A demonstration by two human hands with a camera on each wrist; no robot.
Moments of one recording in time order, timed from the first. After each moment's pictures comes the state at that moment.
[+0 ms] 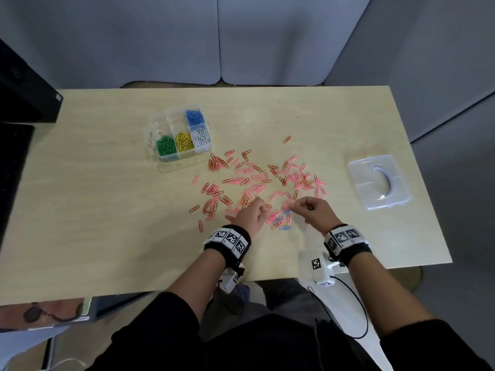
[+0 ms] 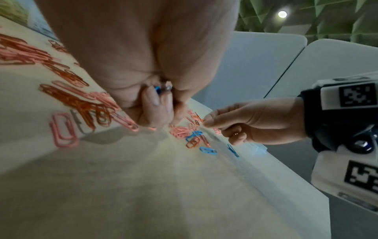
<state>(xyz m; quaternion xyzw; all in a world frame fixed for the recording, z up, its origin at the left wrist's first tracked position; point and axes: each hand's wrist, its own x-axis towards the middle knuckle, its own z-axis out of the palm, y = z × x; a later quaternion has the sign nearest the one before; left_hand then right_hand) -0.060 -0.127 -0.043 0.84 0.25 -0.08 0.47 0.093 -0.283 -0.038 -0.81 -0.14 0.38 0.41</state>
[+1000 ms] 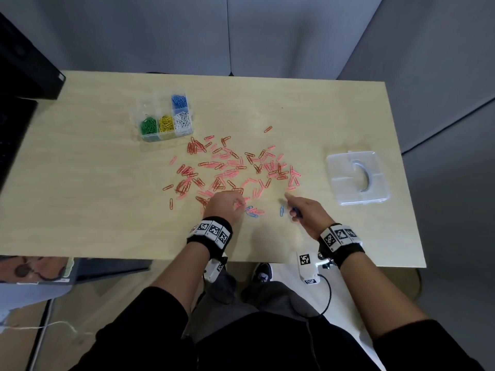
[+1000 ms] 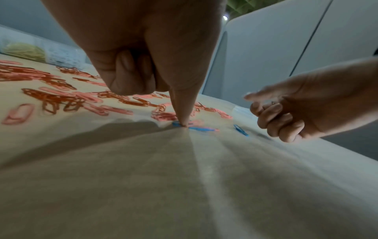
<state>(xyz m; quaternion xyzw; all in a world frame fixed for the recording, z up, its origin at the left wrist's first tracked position) -0.050 -0.179 -0.030 0.86 0.40 0.00 0.33 0.120 -0.347 -0.034 -0.66 0.00 0.51 0.55</state>
